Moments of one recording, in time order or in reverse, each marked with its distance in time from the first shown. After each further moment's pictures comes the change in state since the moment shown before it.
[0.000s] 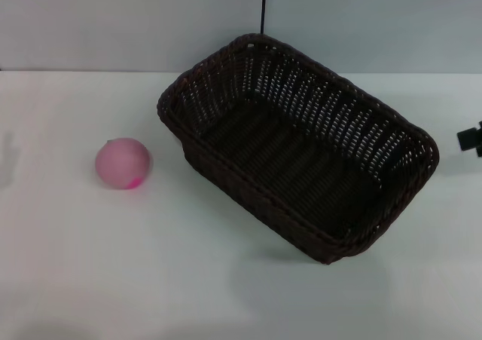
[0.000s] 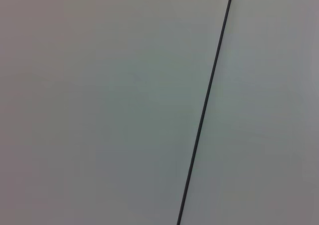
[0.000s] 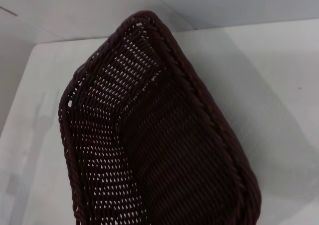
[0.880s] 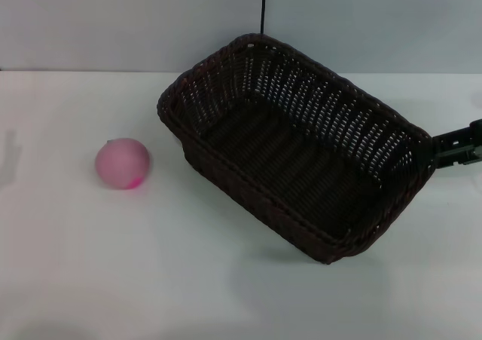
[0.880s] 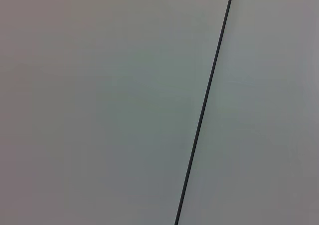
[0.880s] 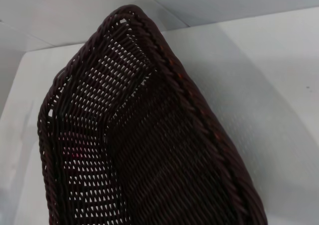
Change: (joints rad) left arm -0.007 0.000 0.000 -0.005 0.000 -0.024 0.000; right arm 0.001 0.058 -0.020 0.131 0.004 0.183 -0.058
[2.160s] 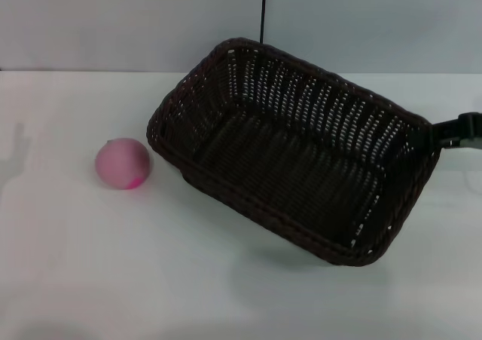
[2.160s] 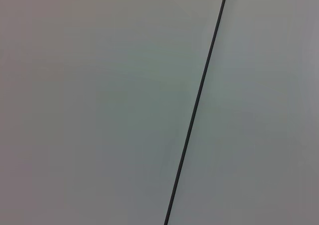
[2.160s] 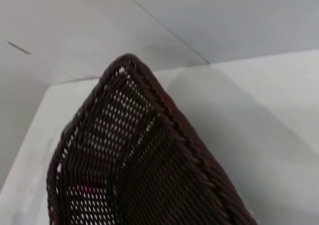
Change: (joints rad) left arm -0.032 -0.002 0.000 -0.004 0.000 -0.042 0.000; right arm -0.055 0.040 0.020 0.004 0.120 0.075 -0.111
